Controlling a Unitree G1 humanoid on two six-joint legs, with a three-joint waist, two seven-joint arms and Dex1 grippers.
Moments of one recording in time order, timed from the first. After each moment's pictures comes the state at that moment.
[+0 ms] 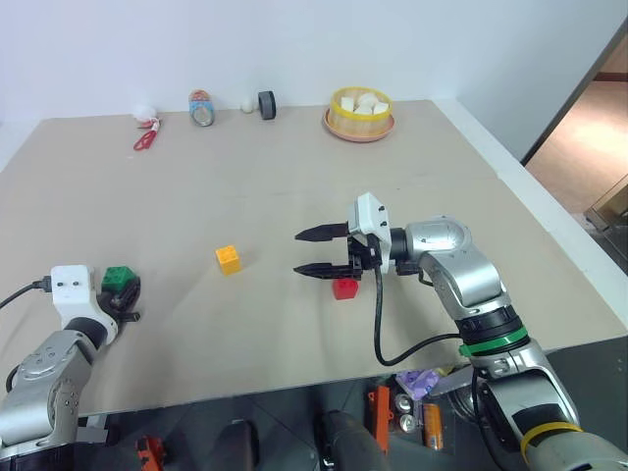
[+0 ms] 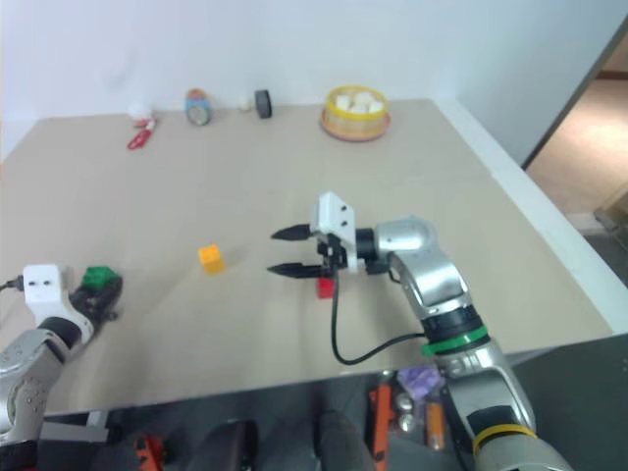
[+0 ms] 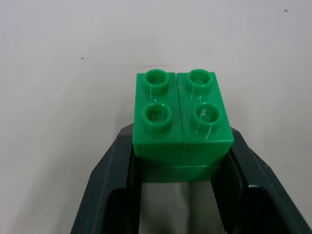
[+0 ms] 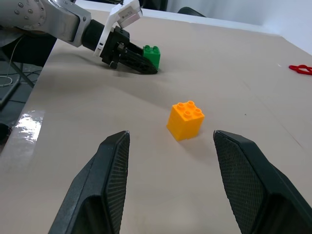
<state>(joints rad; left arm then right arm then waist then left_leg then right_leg) 0.00 0.45 0.44 -0.16 -0.43 0.52 -0.28 -0.72 -0.44 0.23 0.08 0.29 0.23 1.22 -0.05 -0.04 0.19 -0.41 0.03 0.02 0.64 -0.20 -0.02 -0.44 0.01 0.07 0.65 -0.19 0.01</state>
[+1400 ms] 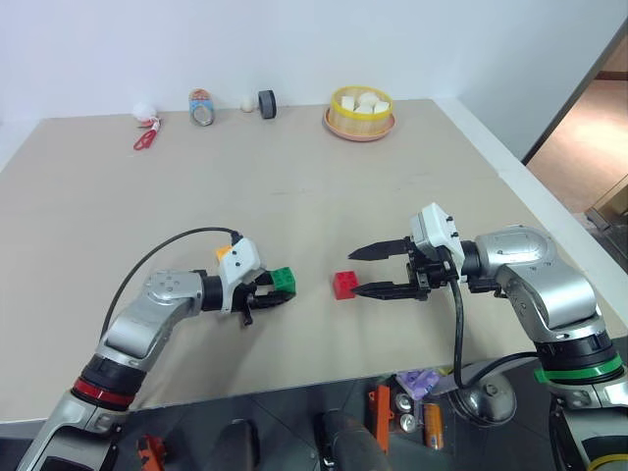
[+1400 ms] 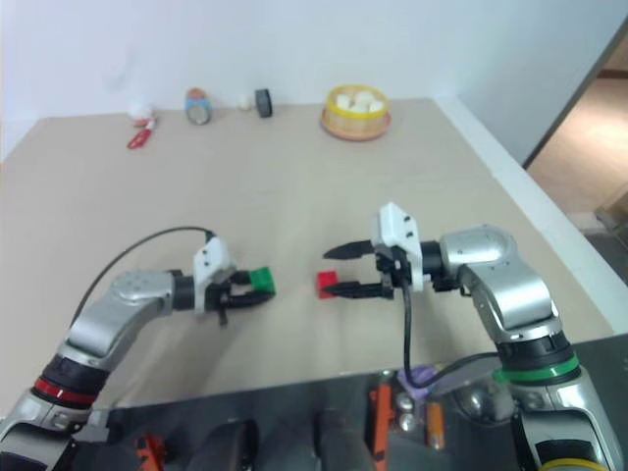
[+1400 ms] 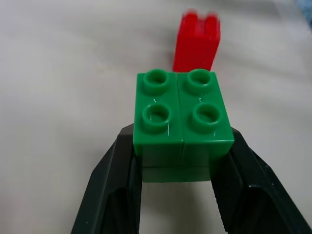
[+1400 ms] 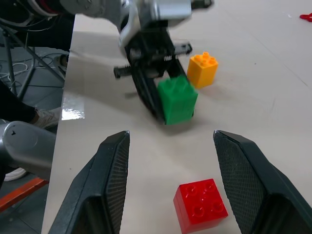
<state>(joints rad) -0.42 0.55 -0.24 -0.06 -0.31 0.40 -0.96 -0.55 -0.75 0.10 -0.17 0.45 0.42 1.28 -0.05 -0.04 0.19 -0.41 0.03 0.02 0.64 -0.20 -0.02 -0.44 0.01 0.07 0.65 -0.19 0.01</state>
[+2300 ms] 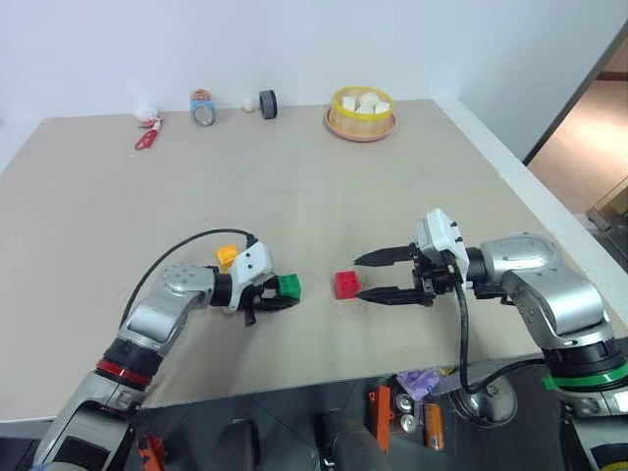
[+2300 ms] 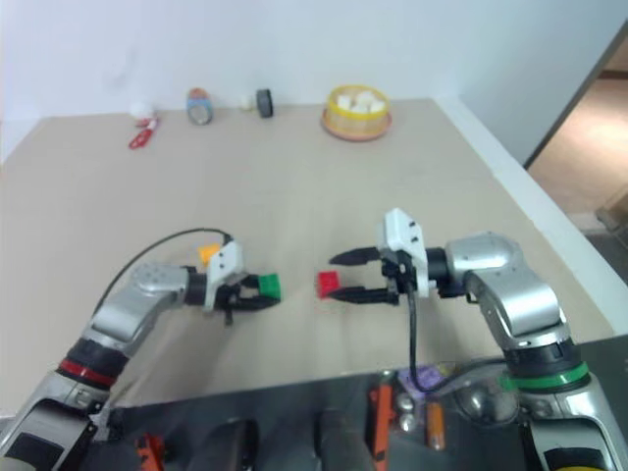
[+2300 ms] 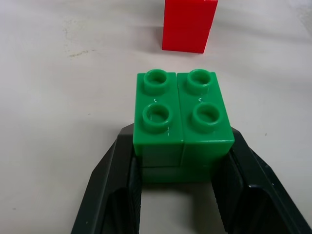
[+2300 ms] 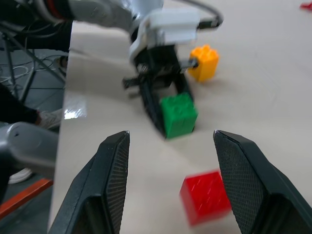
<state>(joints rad) -0.52 0.51 -0.27 0.15 -0.22 0.27 -1.10 -0.51 -0.79 0.08 -0.17 0.48 0.45 1.29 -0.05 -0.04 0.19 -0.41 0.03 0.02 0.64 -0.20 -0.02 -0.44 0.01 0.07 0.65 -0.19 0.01</state>
